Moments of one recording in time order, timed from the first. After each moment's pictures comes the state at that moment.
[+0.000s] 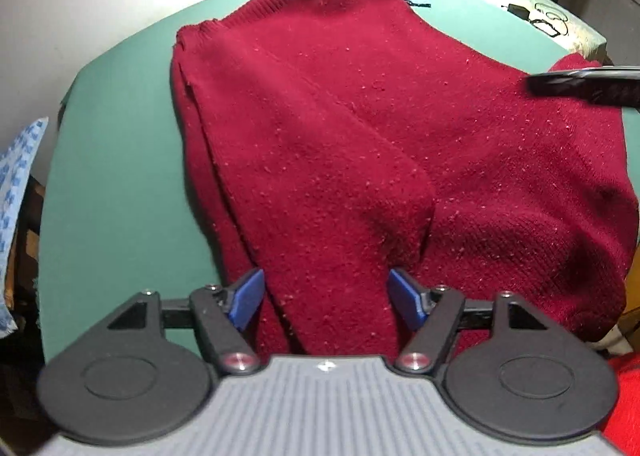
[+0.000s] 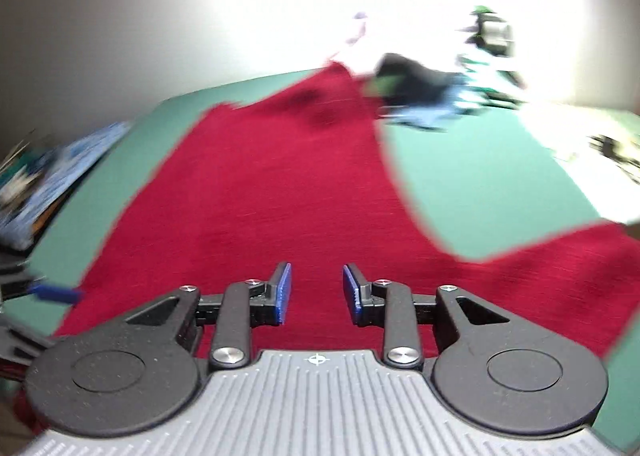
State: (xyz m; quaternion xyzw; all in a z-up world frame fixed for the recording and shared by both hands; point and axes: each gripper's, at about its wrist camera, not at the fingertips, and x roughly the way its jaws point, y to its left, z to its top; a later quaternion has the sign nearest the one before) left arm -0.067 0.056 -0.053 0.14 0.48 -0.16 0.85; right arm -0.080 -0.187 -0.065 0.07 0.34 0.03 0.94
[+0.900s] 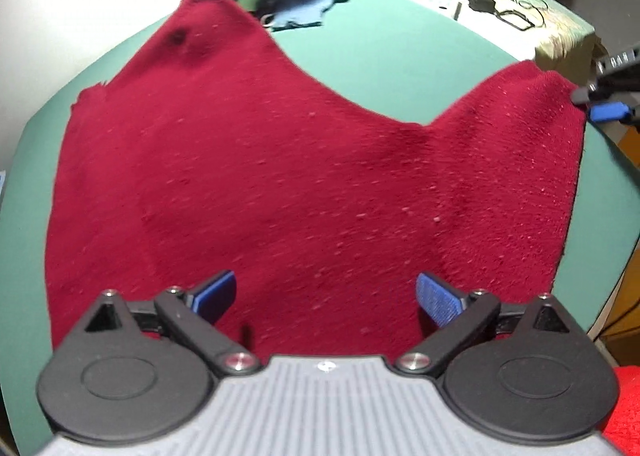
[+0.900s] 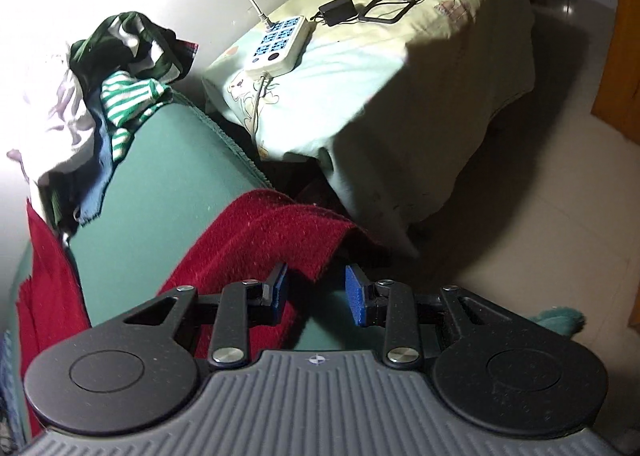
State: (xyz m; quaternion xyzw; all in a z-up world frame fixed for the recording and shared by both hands) left arm -0.055 -0.138 -0.077 0.17 0.48 -0.16 0.84; right arm -0.070 -0.439 -0.108 0.34 0.40 -0.18 0.83
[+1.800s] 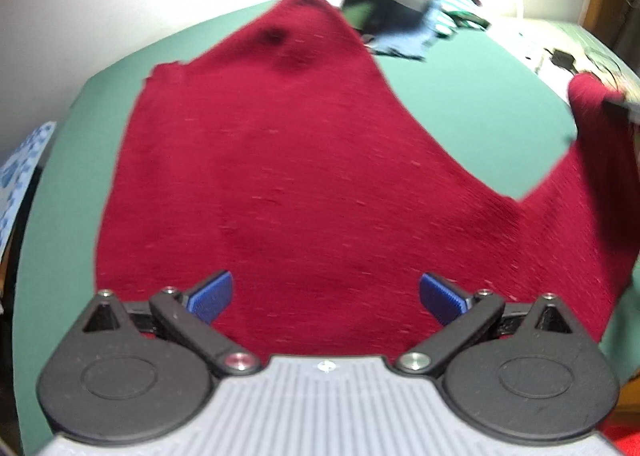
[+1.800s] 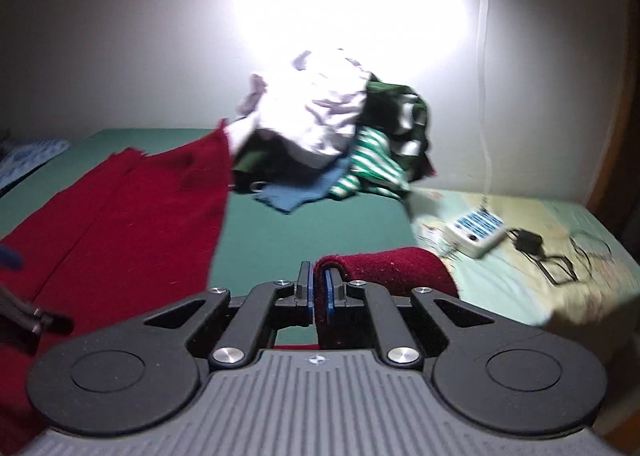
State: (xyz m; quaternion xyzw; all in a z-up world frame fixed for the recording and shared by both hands) left arm -0.020 -0.089 -0.048 0.09 0.48 -0.05 0.87; right arm -0.068 -0.281 -0.042 -0.07 0.24 0.08 0.96
